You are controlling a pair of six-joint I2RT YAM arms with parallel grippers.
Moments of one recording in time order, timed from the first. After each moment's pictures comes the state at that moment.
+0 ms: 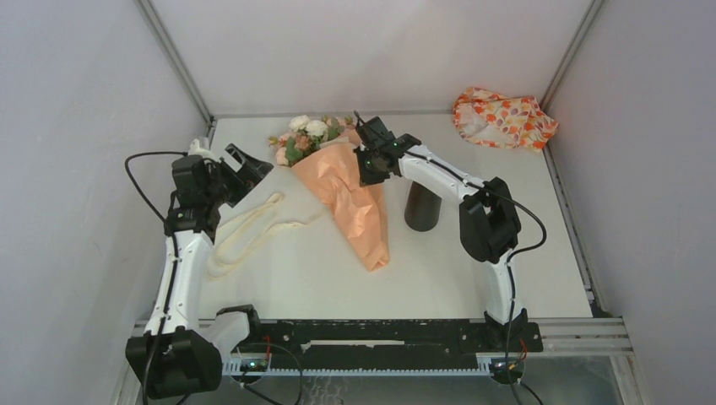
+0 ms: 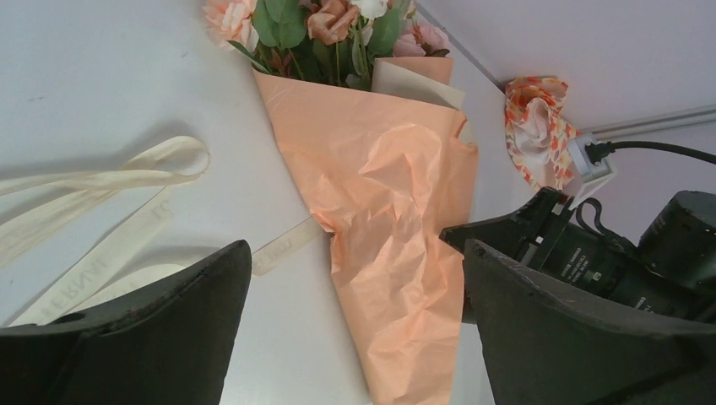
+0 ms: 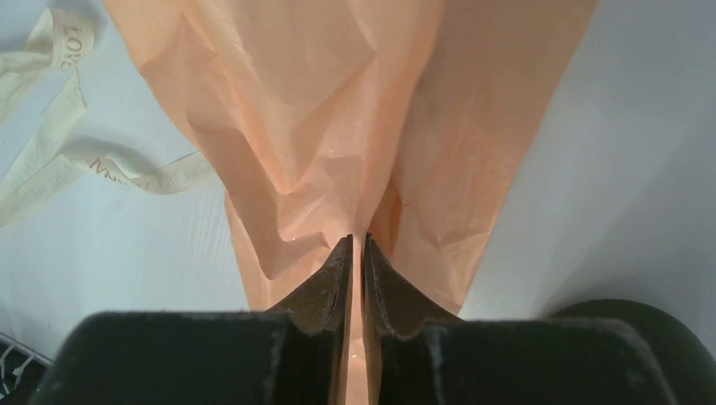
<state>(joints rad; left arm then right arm) 0.14 1.02 0.91 -0.35 0.34 -0.67 0.65 2.07 1.81 -0.70 -0.04 0.39</state>
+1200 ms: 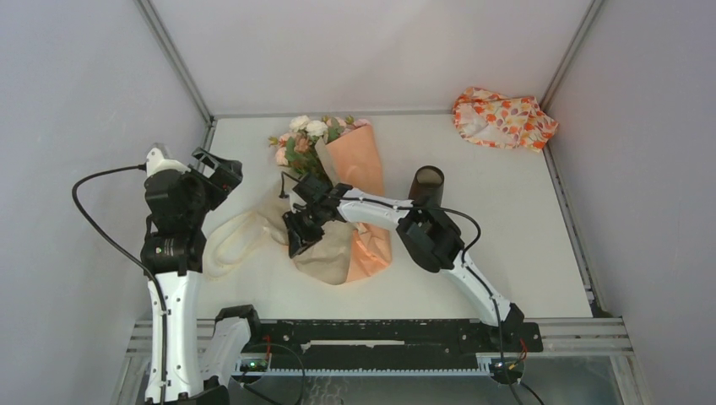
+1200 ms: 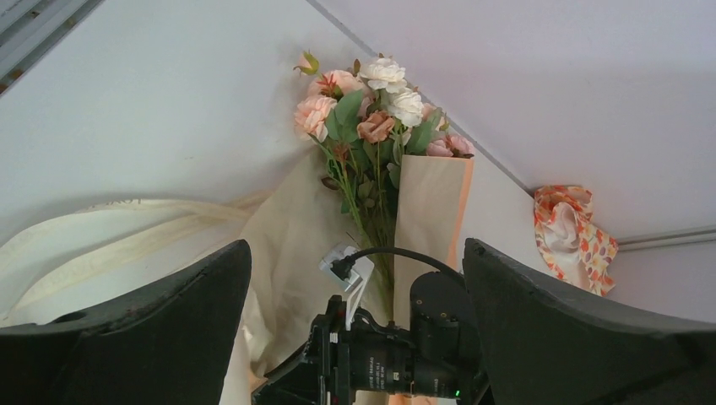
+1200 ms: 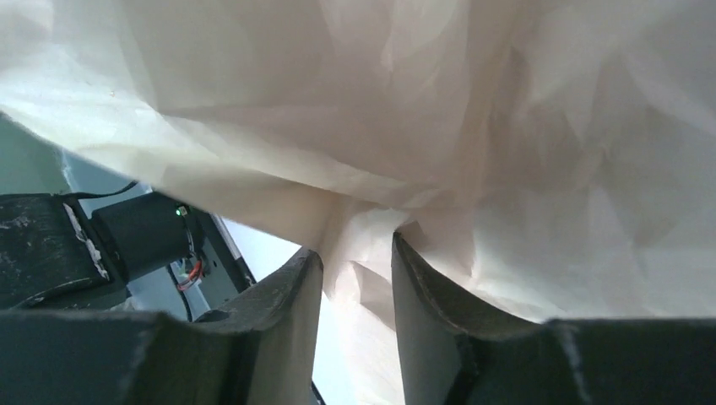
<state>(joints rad) 0.14 0.77 1.04 -0.57 0.03 -0.64 0.96 2.41 1.97 -0.54 -0.57 0.44</state>
